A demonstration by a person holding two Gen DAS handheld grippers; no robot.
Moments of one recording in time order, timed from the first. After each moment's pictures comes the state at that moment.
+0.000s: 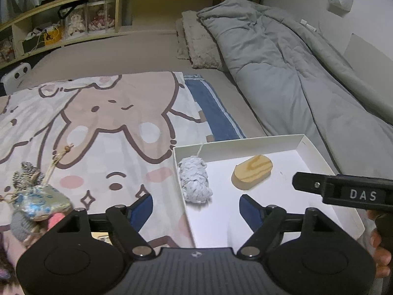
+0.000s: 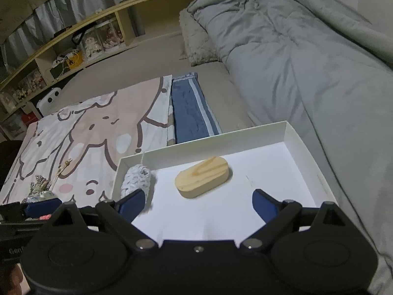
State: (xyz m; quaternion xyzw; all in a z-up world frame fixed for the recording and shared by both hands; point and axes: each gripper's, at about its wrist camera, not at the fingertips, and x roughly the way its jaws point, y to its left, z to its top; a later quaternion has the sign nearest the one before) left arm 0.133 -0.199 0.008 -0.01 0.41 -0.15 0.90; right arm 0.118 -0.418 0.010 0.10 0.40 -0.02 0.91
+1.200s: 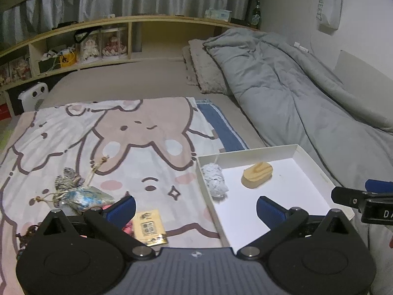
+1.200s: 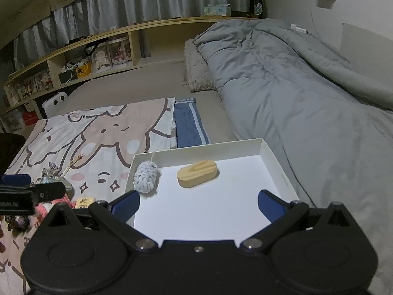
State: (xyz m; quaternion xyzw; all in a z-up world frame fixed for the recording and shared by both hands) left arm 0.062 -0.139 0.050 0.00 0.36 -0.14 0.92; right arm 0.019 -0.389 0.055 0.04 0.34 -0.04 0.94
